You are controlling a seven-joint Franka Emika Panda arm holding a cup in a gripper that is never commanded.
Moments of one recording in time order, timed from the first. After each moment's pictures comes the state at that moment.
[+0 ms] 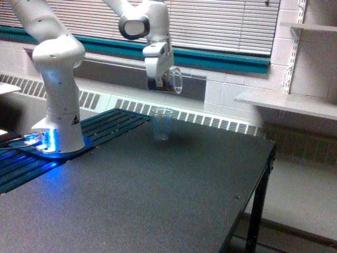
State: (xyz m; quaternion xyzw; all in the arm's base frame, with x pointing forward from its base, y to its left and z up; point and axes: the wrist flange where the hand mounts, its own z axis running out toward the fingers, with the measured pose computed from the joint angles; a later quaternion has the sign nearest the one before) arm 0.250 0.229 0.353 -0.94 0.32 -0.03 0.09
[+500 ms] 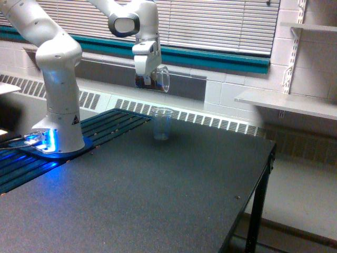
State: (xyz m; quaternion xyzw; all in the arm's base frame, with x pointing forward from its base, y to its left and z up) arm 0.212 0.228 0.358 -0.95 0.29 -0.02 0.08
